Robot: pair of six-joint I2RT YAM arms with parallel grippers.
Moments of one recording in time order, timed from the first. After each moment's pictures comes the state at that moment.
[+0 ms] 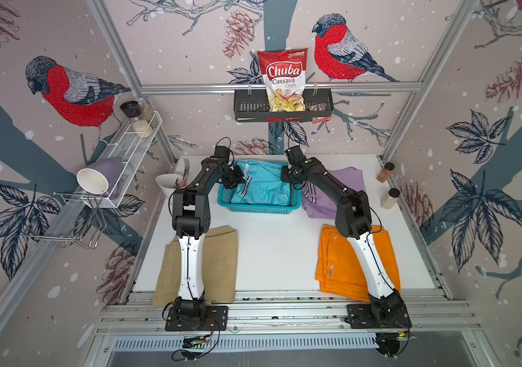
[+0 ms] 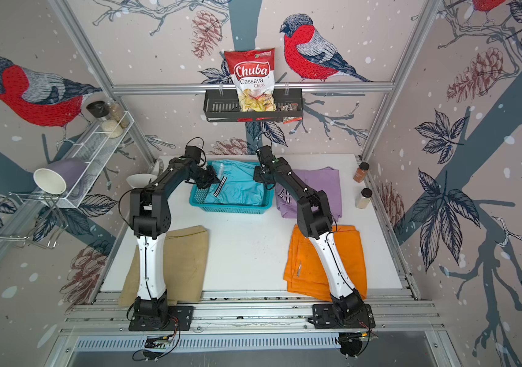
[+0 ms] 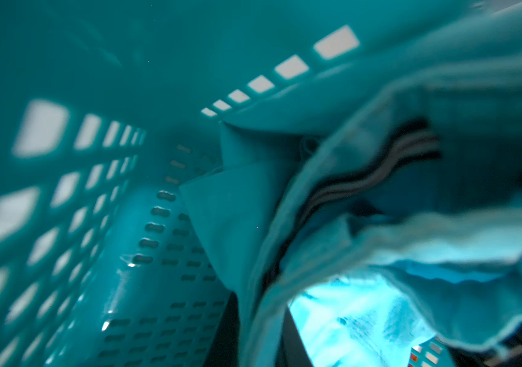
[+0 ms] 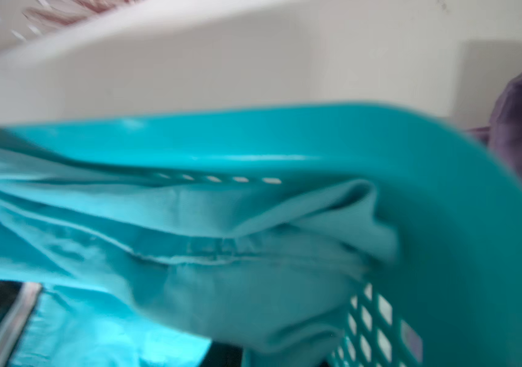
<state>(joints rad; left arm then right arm) -0.10 2.30 1.96 -0.78 0.41 -0.63 0.53 2.52 2.34 -0.77 -0.04 0.54</state>
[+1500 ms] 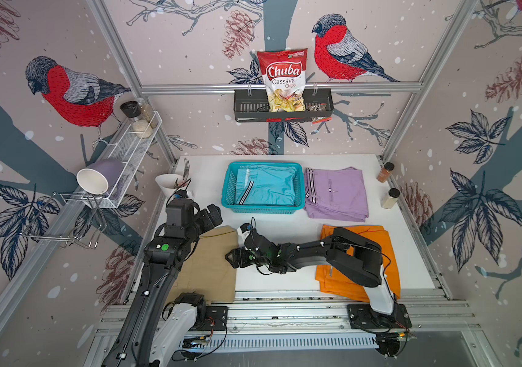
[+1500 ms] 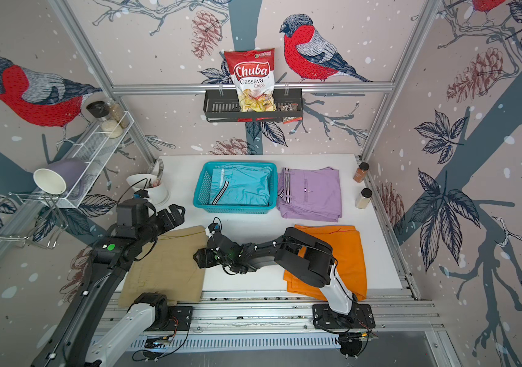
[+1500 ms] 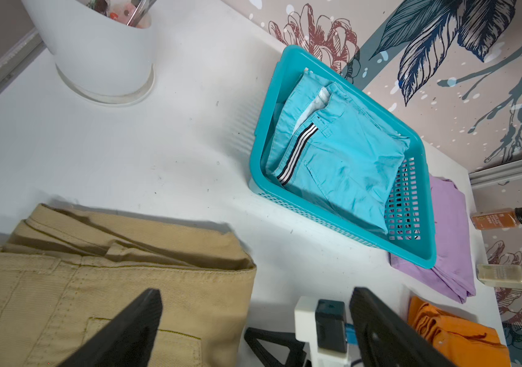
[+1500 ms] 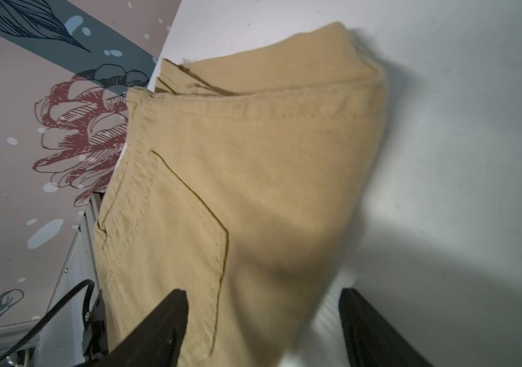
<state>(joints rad) -0.11 0.82 0.88 -0.74 0.05 -0.54 1.23 2.11 1.17 0.36 -0.07 0.80</state>
